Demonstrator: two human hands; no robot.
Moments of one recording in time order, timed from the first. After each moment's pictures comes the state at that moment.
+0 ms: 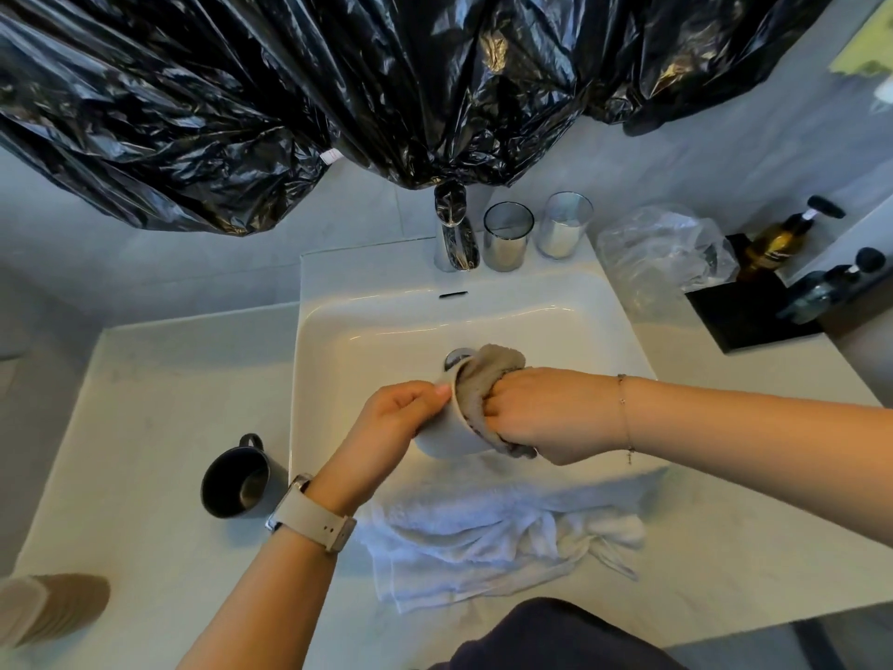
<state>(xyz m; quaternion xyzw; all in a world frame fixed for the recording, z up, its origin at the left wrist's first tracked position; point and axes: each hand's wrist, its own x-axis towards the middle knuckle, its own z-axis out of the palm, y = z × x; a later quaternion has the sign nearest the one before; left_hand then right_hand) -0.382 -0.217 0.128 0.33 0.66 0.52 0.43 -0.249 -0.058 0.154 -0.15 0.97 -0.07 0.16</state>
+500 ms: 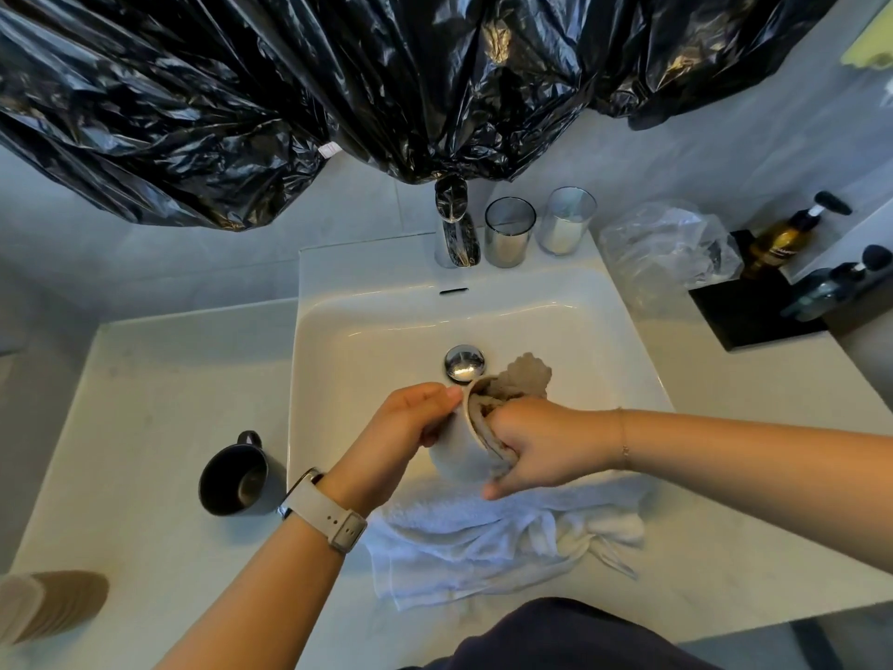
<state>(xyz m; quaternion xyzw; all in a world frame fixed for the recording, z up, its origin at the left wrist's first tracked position) -0.374 -0.210 0.125 0.26 0.64 0.53 0.50 -0.247 -0.080 0.140 0.08 0.90 -0.36 0.24</state>
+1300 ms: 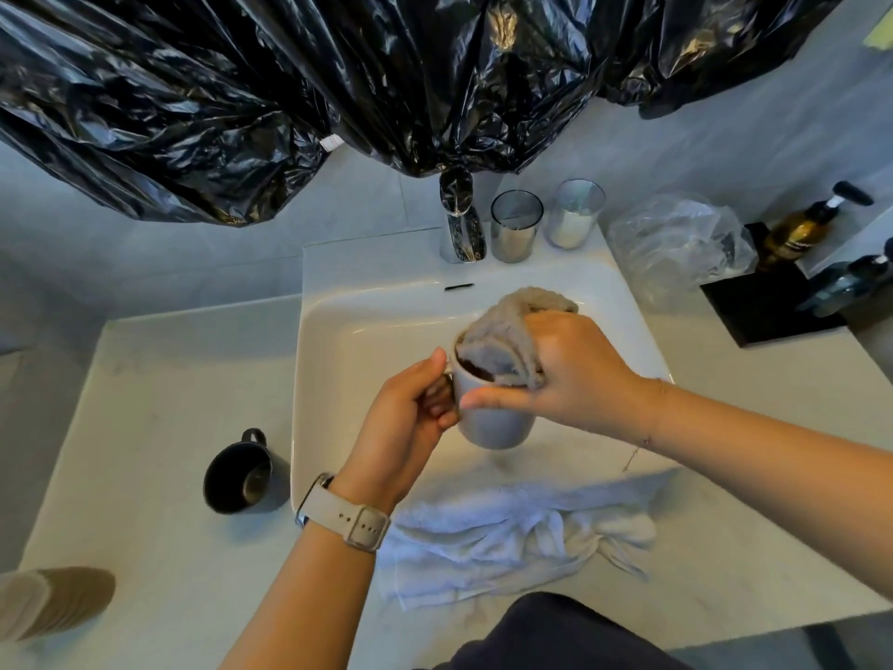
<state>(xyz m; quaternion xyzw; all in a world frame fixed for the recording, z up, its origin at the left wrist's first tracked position) -0.371 -0.196 0.119 0.10 0.50 0.69 0.52 -0.251 -0.062 0.170 0.06 0.94 -0.24 -0.23</state>
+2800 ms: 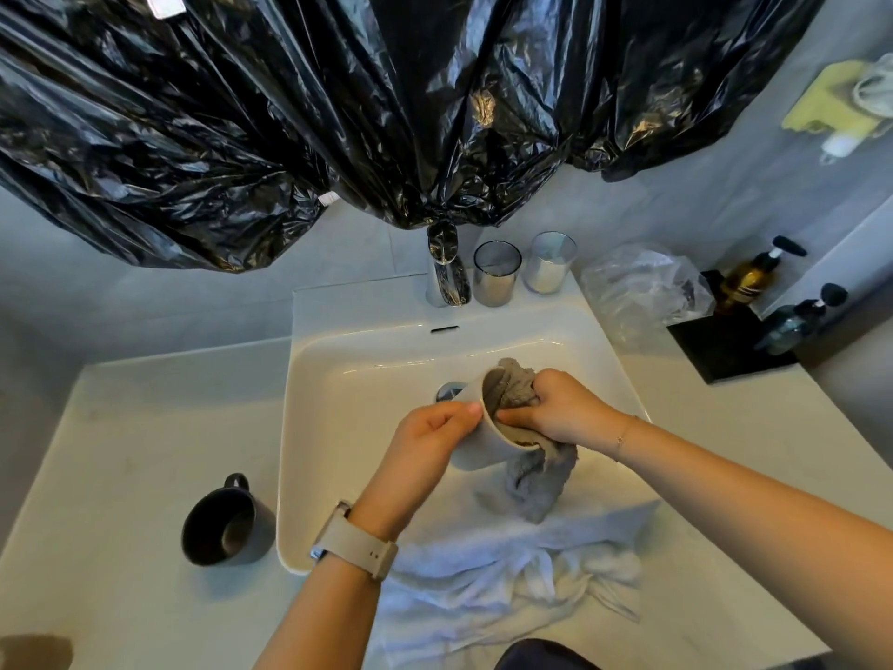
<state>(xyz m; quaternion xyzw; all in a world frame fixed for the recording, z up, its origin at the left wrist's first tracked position) -0.360 -0.190 0.132 0.37 0.65 0.53 0.41 -0.248 -0.025 0.113 0.36 0.85 -0.38 0.03</state>
